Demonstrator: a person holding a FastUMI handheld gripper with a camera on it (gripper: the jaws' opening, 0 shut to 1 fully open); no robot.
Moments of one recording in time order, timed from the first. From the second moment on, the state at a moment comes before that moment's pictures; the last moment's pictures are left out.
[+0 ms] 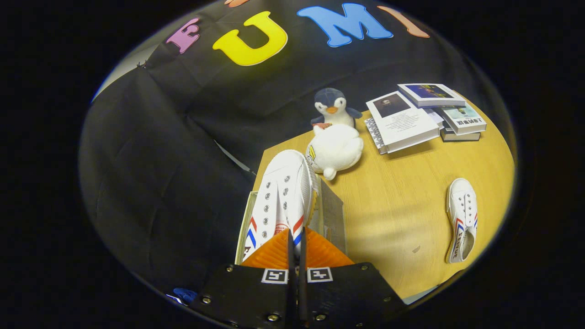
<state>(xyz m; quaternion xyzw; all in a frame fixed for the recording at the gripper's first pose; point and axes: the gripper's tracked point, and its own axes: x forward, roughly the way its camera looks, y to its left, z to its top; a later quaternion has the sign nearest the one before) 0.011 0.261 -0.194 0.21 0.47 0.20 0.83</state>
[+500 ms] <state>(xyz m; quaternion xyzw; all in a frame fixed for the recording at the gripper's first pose) -0.002 0.320 -0.235 0.18 0.50 0.21 0.82</state>
